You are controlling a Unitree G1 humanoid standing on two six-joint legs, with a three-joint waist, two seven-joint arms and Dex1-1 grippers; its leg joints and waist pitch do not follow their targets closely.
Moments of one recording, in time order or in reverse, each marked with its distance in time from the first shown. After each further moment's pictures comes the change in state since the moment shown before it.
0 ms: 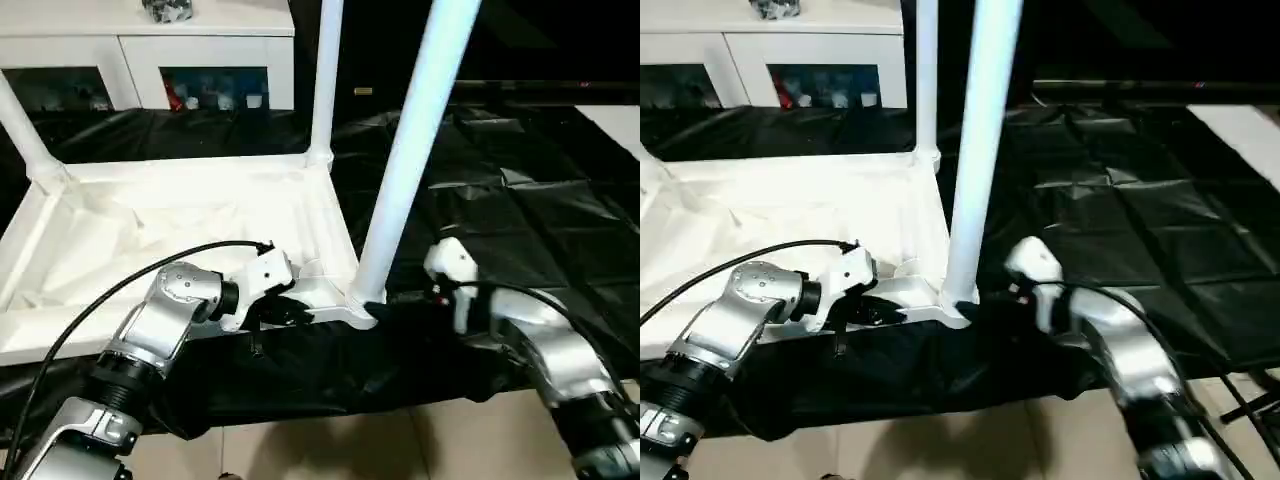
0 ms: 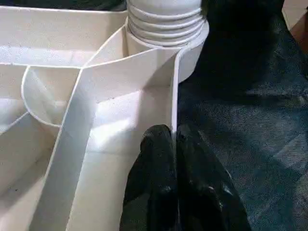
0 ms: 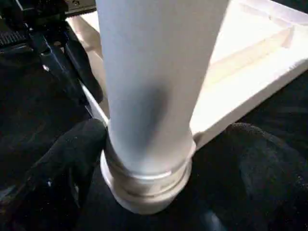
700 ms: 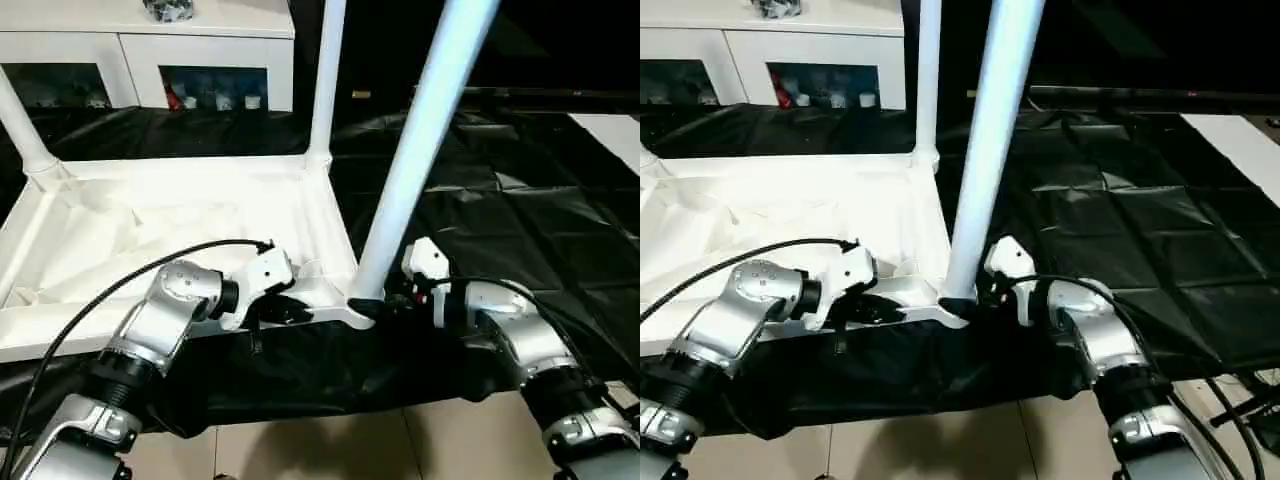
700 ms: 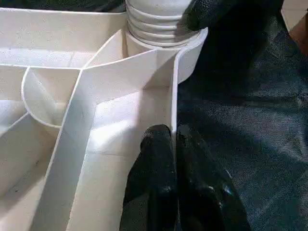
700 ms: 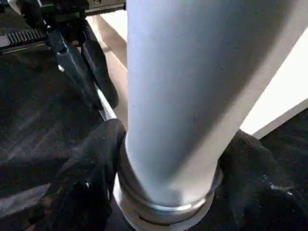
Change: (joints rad) left arm -0.015 0.009 -0.004 0.023 0.000 0.000 -0.003; right arm -0.094 0.063 0.030 0.225 -0.020 -0.139 0.070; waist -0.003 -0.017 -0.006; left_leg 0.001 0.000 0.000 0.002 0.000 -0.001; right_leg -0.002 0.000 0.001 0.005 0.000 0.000
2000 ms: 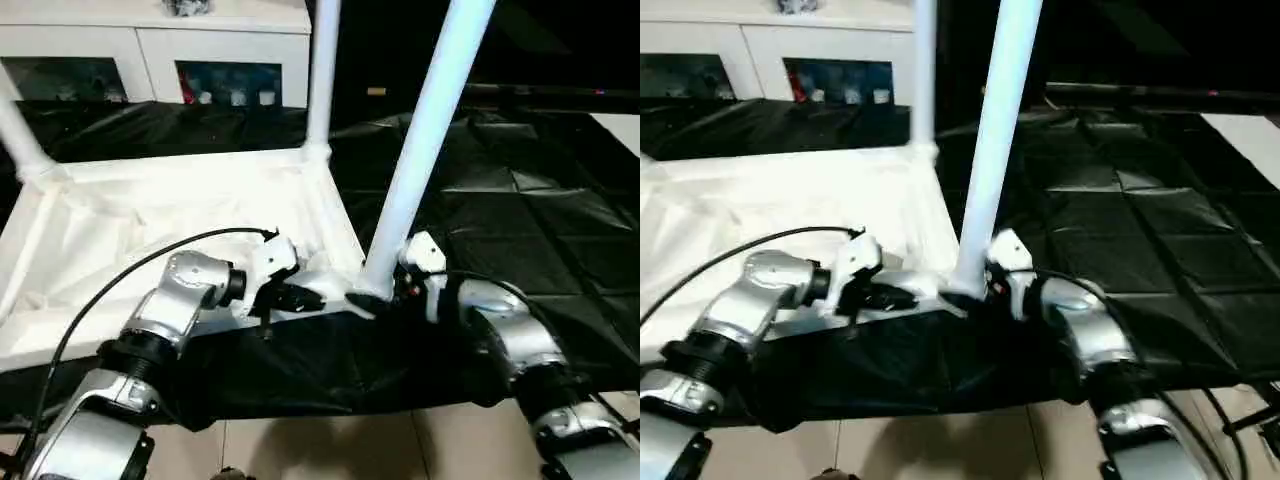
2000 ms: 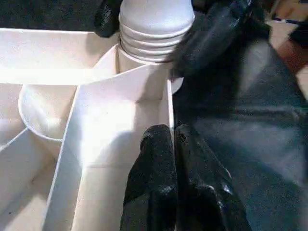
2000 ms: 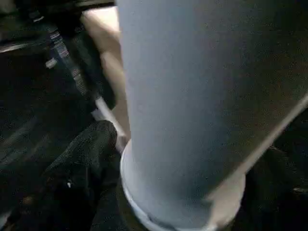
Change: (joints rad) left arm -0.113 -0.067 0.018 0.252 -0.057 -0.172 -0.107; right arm -0.004 -0.005 -0.020 -0.001 -0.009 0.058 0.037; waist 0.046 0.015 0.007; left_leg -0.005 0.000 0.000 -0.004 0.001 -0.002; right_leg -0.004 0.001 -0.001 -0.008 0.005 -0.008
